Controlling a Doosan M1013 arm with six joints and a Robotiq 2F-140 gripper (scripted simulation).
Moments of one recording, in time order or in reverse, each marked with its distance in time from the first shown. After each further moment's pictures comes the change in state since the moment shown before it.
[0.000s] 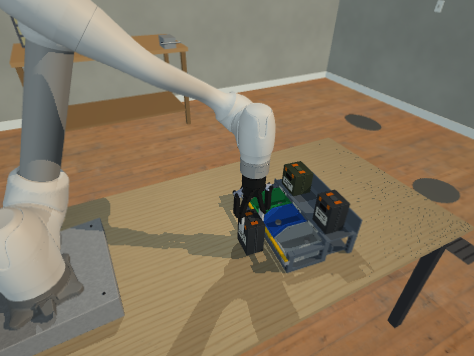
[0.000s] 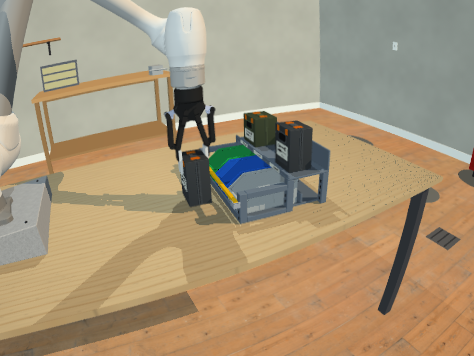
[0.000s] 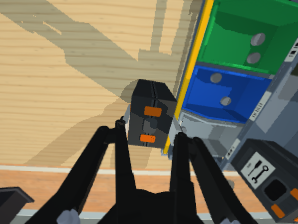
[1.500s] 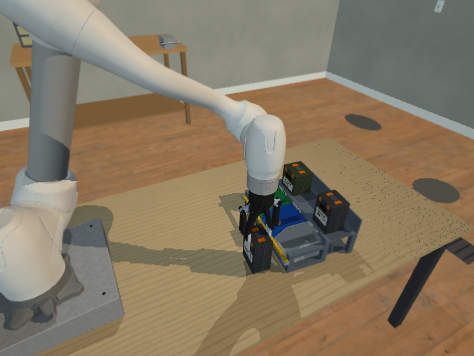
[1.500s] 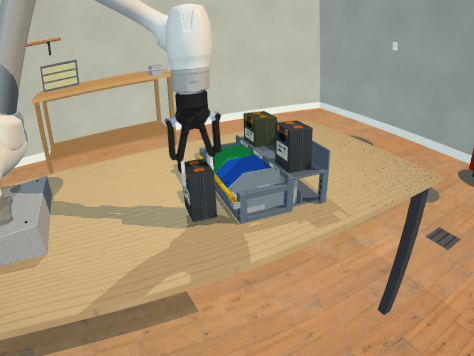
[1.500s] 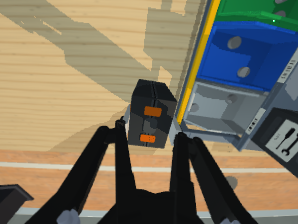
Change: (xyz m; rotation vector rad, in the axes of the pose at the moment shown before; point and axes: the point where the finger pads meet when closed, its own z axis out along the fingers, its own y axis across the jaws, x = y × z) arm -0.079 -0.011 0.000 0.000 0.000 0.002
